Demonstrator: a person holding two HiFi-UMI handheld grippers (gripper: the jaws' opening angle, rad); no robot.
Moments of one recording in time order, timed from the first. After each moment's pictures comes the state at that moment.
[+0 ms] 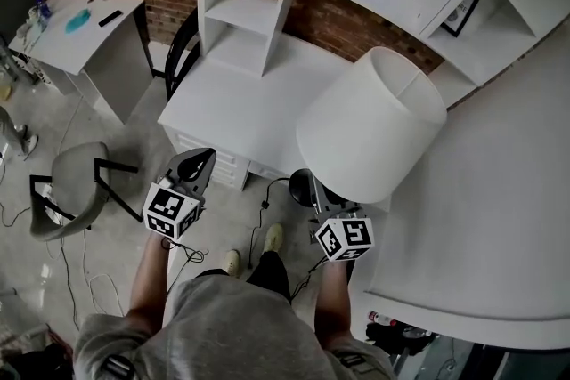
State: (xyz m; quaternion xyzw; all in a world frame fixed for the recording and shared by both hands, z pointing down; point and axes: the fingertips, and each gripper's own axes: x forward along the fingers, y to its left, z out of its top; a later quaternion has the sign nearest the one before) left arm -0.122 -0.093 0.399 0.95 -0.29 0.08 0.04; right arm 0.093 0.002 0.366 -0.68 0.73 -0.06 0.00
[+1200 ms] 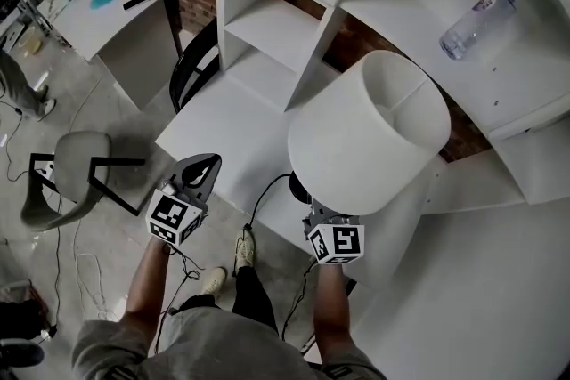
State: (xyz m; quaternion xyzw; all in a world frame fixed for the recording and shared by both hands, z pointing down) left arm -0.056 -0.260 0.460 0.92 -0.38 0.10 0.06; right arm 0.158 -0.233 0.425 -0.60 0.80 -0.02 -0.01
